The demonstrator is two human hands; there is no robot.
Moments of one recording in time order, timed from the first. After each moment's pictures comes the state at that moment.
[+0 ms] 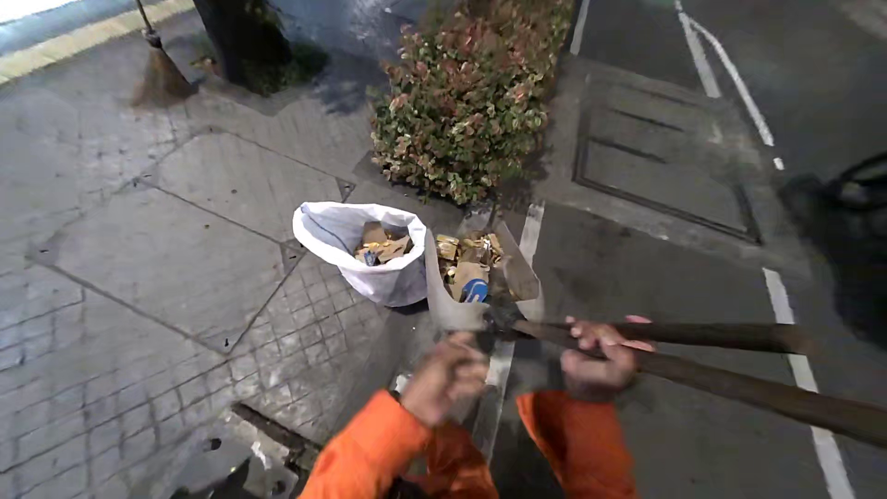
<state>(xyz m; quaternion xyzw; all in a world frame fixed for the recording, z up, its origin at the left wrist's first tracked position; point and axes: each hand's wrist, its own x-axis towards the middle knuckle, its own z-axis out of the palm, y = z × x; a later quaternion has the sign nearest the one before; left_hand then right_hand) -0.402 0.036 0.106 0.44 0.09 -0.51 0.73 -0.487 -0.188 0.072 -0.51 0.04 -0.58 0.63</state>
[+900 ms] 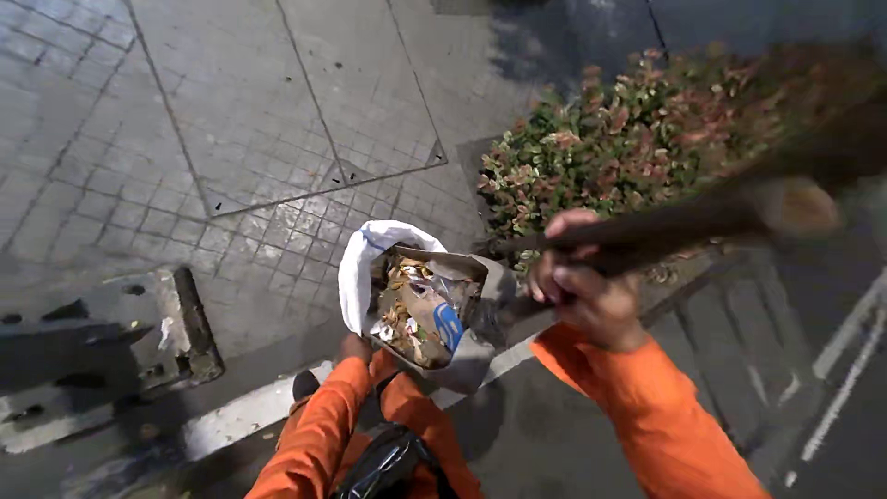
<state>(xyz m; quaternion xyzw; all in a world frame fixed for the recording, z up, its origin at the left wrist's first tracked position) -0.144 0.007 -0.134 0.72 0.39 -0.38 0.42 0.031 -0.196 0.203 -0.68 -0.20 0.16 0.68</state>
